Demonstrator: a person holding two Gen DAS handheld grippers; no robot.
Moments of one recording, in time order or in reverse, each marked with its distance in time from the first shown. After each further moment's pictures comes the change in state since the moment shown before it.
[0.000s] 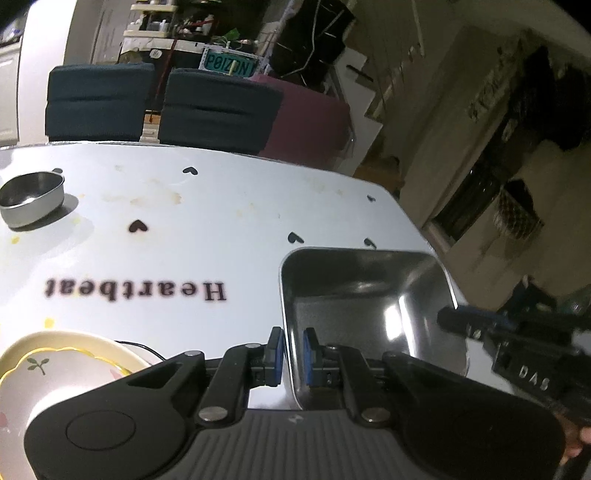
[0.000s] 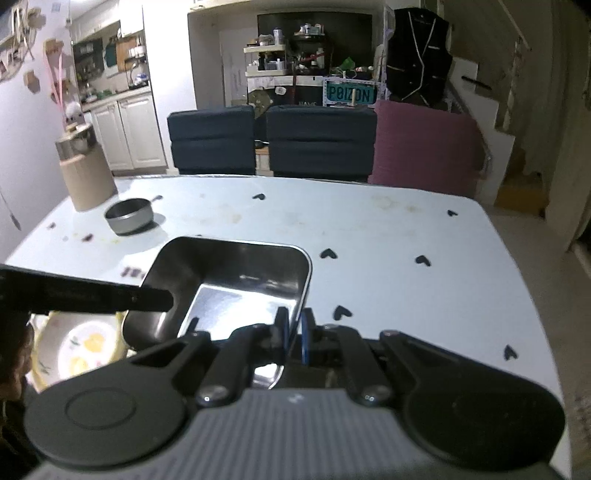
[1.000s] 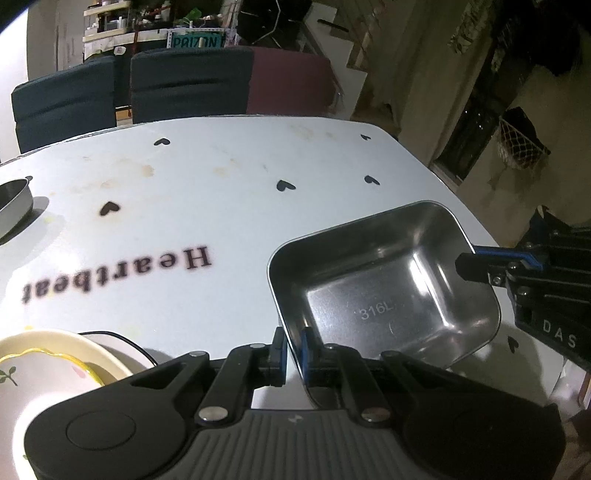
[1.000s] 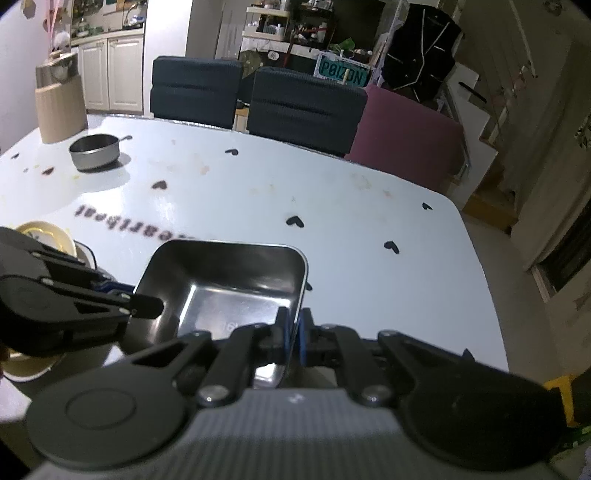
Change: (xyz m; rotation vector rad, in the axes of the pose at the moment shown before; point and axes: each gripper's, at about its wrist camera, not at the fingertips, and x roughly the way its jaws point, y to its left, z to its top) left arm 0.043 -0.017 -0.025 0.166 0.121 0.049; right arm 0.024 0.004 -0.011 -0.157 0.120 -0.138
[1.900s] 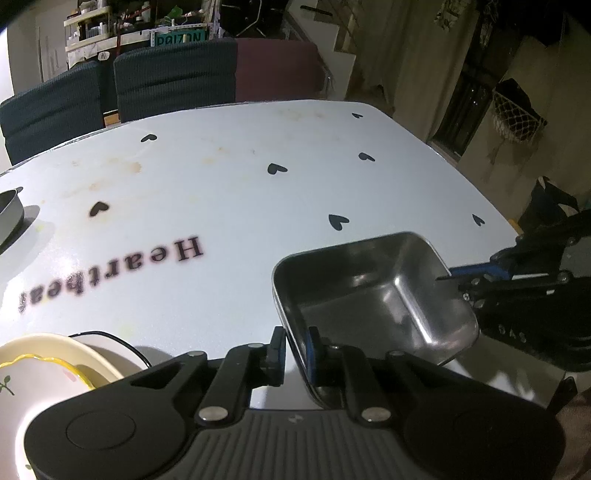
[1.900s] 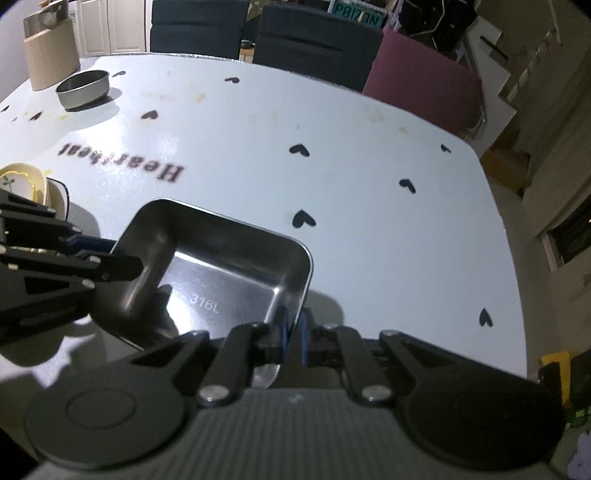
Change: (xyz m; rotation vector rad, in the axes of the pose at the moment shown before) left arm 0.013 -0.008 -0.006 0.073 0.041 0.024; right arm 0.048 -0.004 -0.004 -0.020 0.210 0.037
